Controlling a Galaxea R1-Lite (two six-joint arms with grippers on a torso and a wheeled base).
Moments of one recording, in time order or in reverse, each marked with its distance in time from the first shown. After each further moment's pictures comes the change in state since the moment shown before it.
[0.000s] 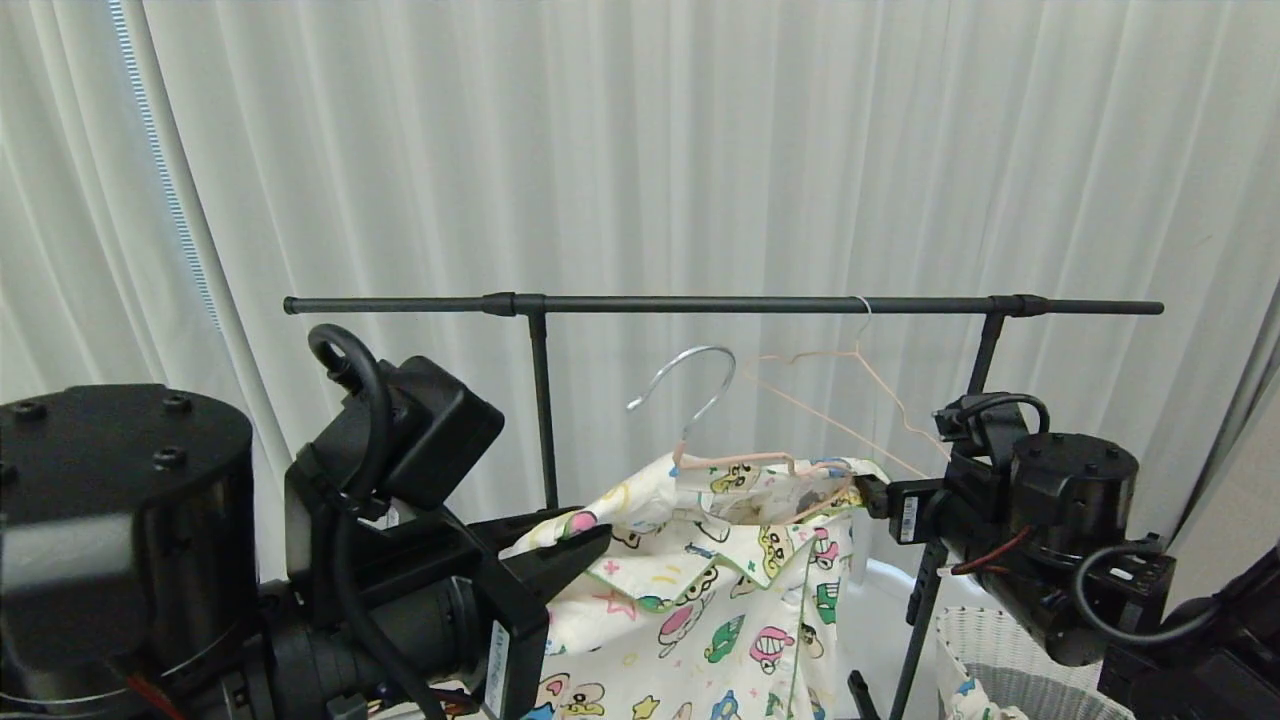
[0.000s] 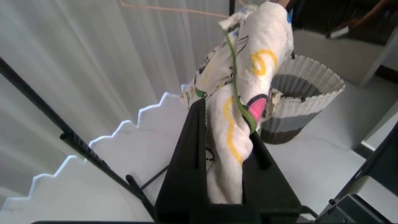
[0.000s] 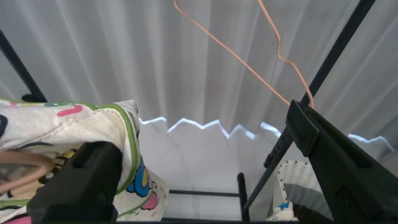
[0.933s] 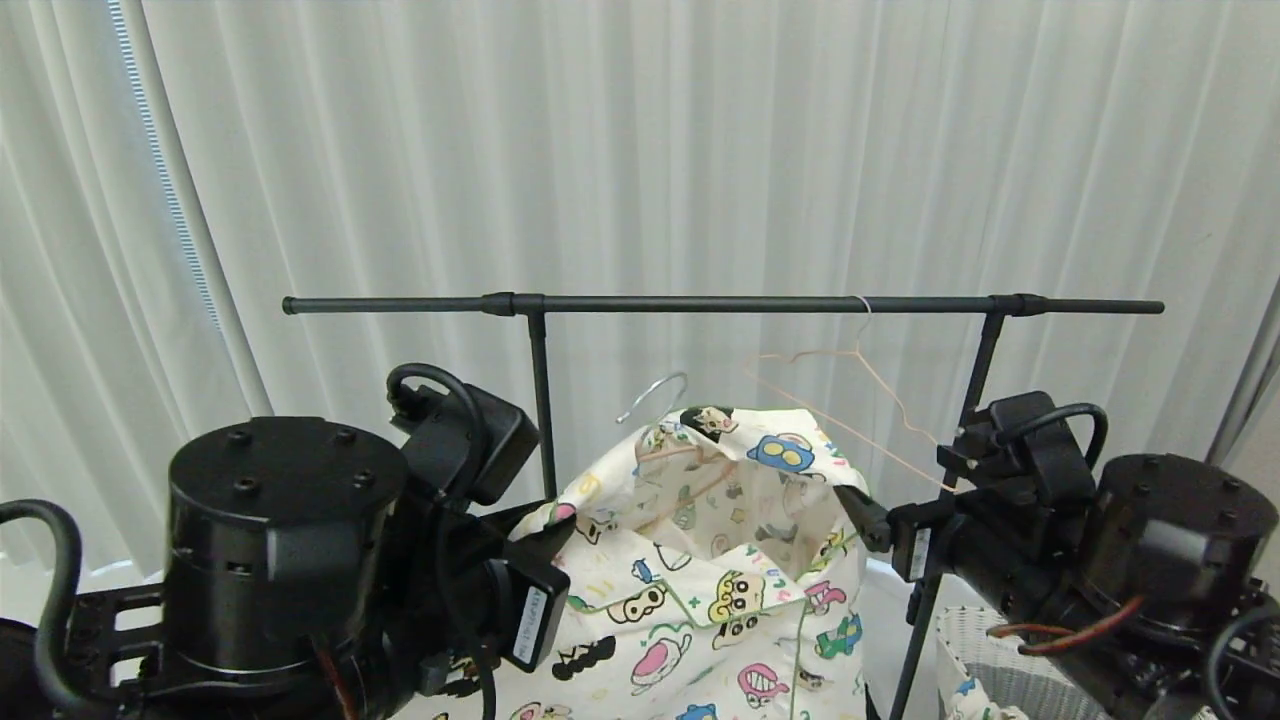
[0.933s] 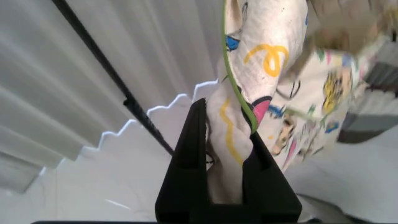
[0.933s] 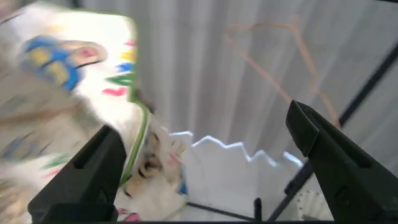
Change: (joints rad) left arm 0.026 0.119 0.001 -0.012 0.261 0.011; right arm 0.206 -0.195 0.093 0.005 0.006 -0.063
